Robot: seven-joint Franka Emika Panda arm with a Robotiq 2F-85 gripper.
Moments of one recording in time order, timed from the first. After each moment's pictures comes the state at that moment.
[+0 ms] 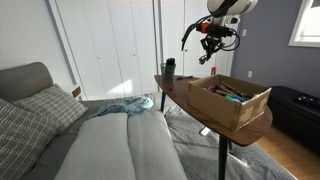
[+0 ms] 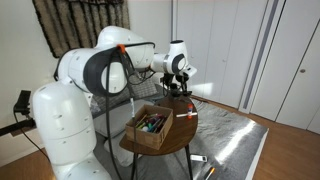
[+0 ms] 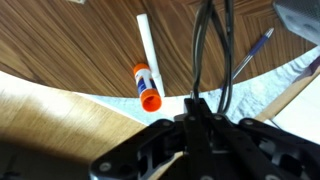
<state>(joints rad) -0.10 0.07 0.06 -1.85 -0.08 2.26 1.06</state>
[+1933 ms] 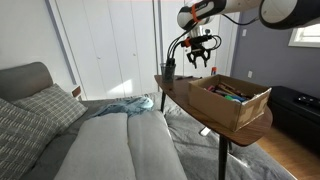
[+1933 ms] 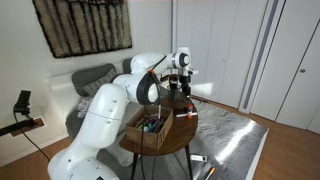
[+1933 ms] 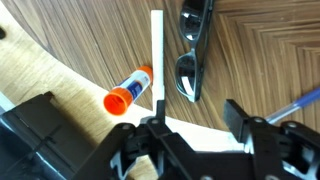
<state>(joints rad) 0.10 0.67 -0.10 -1.01 -0.15 1.58 0.89</state>
